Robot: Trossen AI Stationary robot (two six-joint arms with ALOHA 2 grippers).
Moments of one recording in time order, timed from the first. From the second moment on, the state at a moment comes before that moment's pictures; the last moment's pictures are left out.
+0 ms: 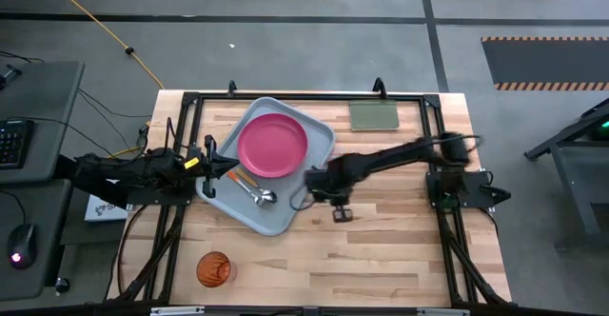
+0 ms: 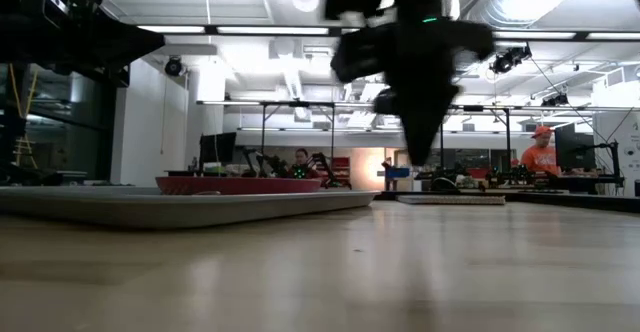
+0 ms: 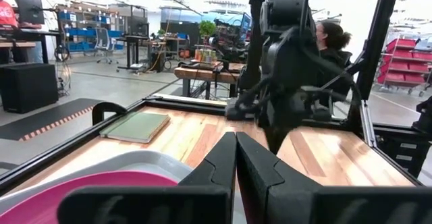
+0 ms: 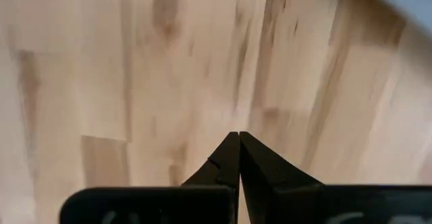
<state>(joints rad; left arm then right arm) -0.07 0.02 0.01 0.10 -0.22 -0.06 0.10 1.95 1.48 -0.99 -0.10 -0.01</state>
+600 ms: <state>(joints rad) -0.07 0.02 0.01 0.10 -0.22 -0.06 0.26 1.76 1.09 0.50 -0.11 0.27</state>
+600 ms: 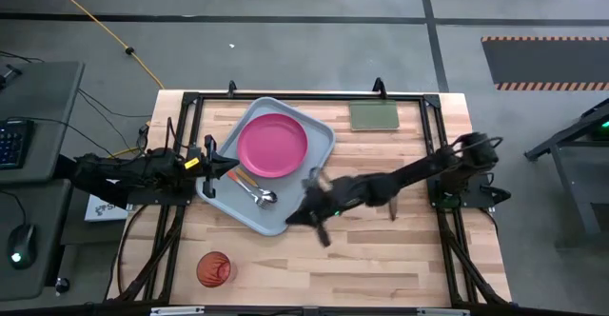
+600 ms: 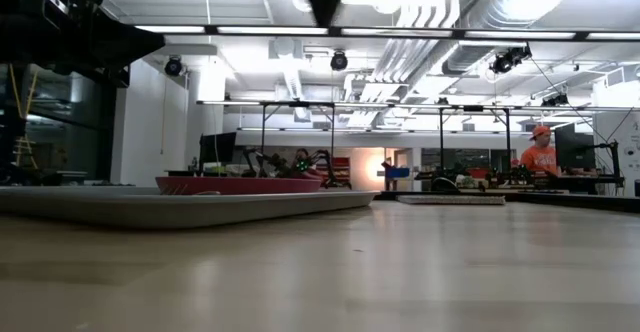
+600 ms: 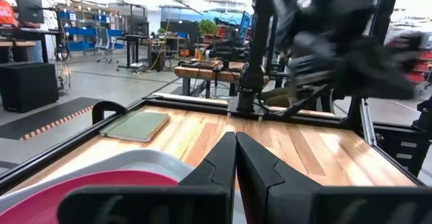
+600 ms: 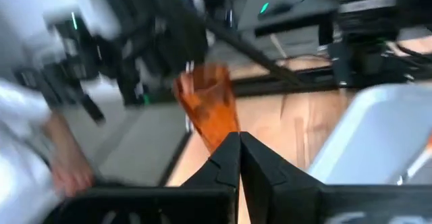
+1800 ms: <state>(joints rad) -0.08 0.02 0.01 0.09 -0.22 -0.06 0.32 2.47 2.30 -0.12 -0.35 -0.32</state>
